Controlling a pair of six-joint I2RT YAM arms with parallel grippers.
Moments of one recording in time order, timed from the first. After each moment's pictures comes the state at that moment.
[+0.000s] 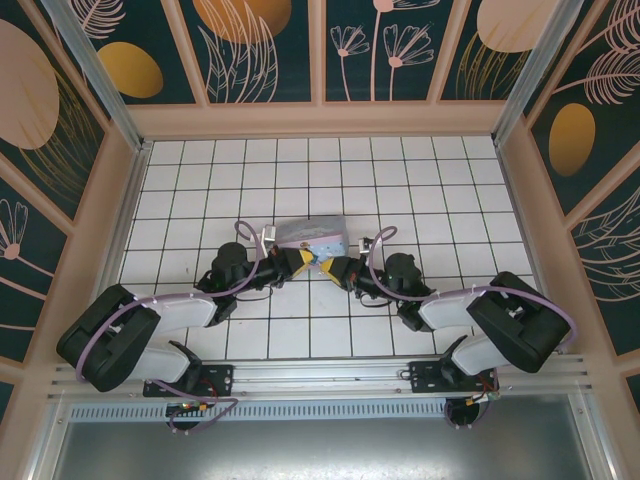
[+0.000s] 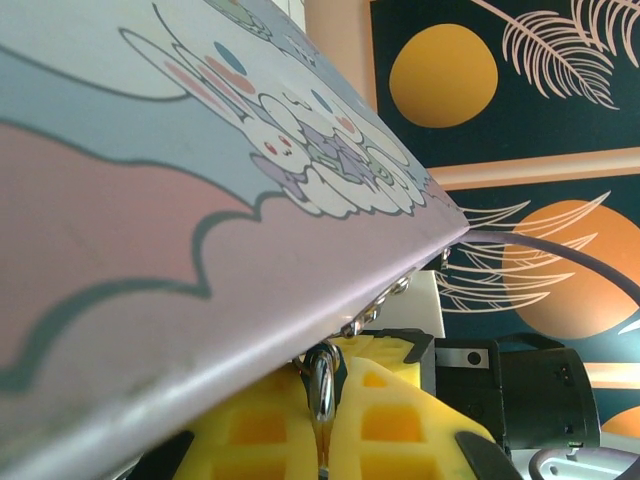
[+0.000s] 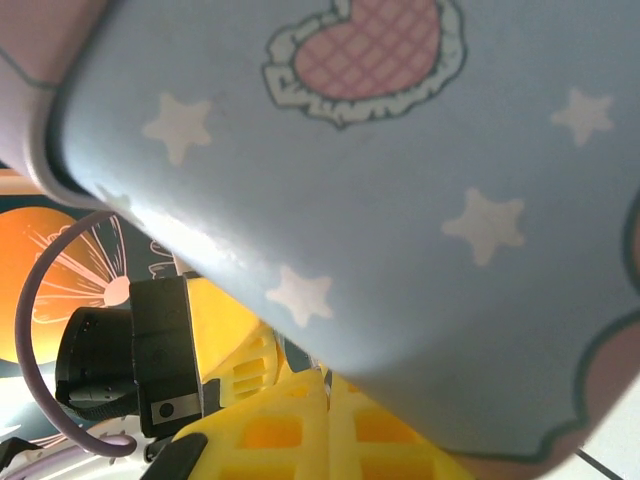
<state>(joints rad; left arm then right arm) -0.63 1.36 0.33 0.85 0.54 -1.34 0.76 1.42 0.27 1.03 -0.42 1.46</state>
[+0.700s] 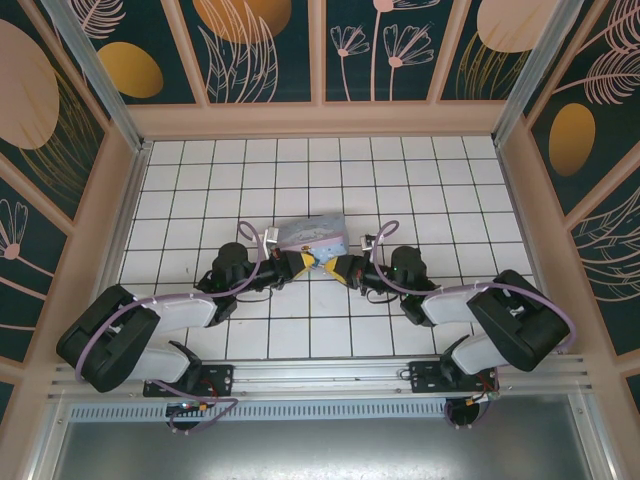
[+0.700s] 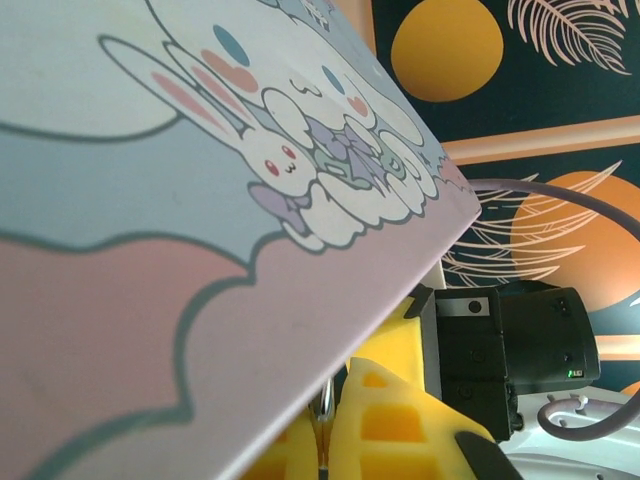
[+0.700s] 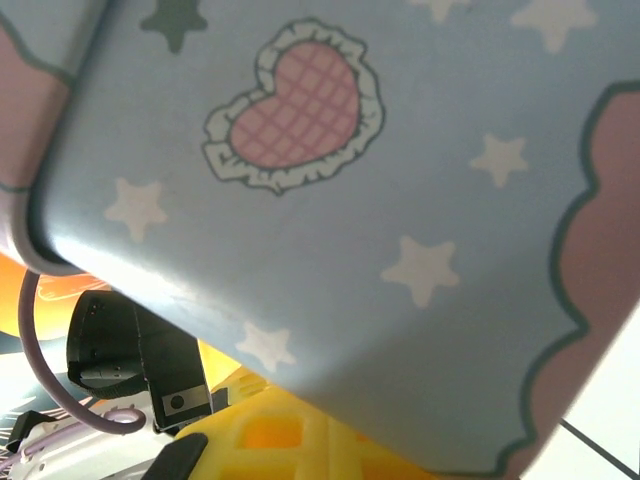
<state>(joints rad) -0.63 1.36 0.33 0.83 0.58 -1.29 0.67 1.43 0.28 1.01 -0.59 1.46</state>
